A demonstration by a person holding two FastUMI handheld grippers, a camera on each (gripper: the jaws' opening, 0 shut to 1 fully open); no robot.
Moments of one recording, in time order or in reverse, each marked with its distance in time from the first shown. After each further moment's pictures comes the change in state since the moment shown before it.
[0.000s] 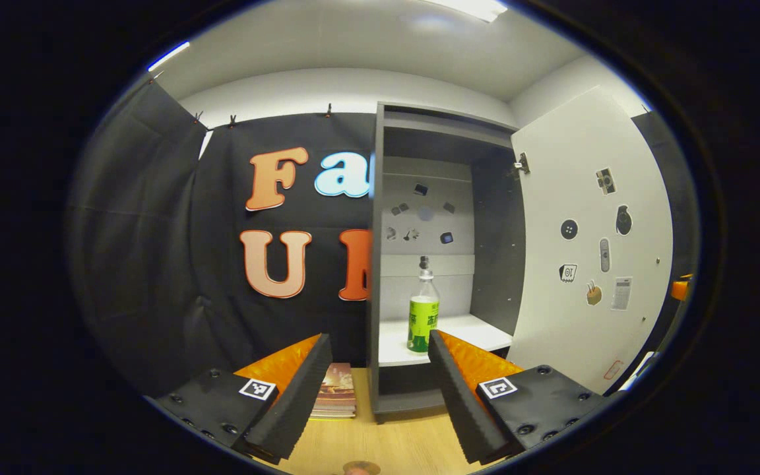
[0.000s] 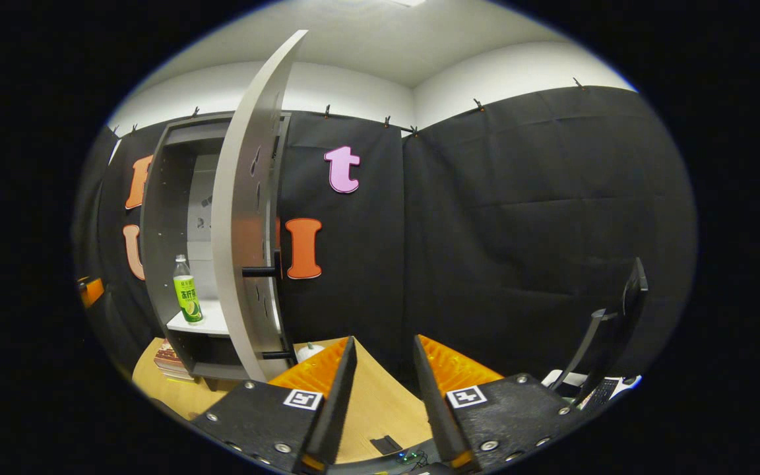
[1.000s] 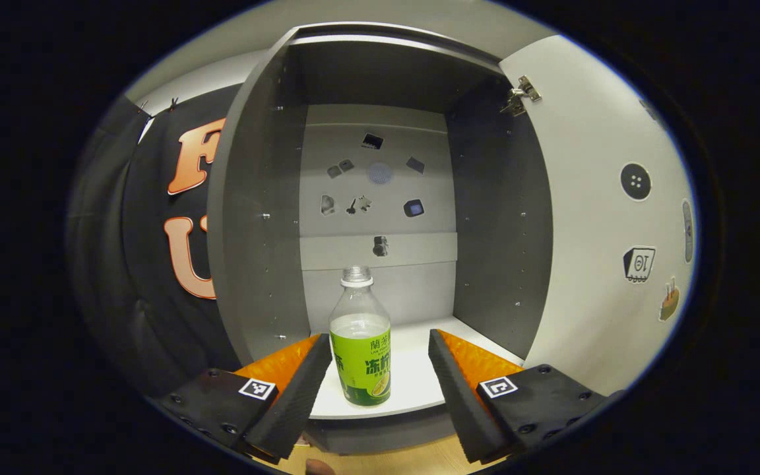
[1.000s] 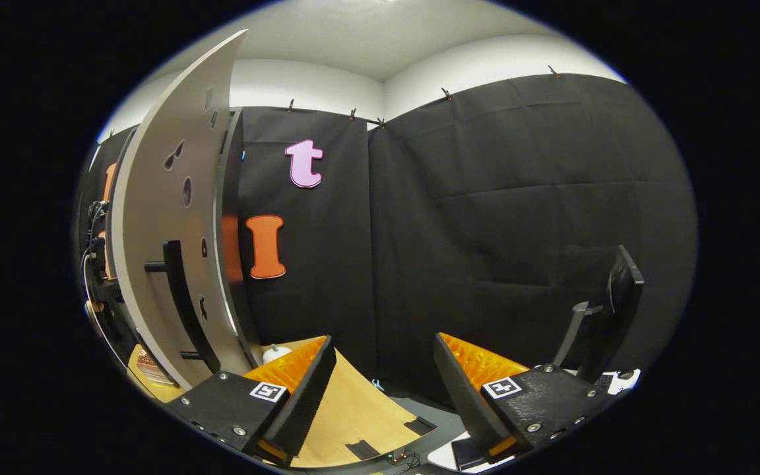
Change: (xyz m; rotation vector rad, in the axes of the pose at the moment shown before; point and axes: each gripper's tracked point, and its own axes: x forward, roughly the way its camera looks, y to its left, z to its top) left arm 0.230 -0.087 -0.049 0.043 0.102 -0.073; right arm 0.037 -0.080 -0.019 0.054 0.026 -0.128
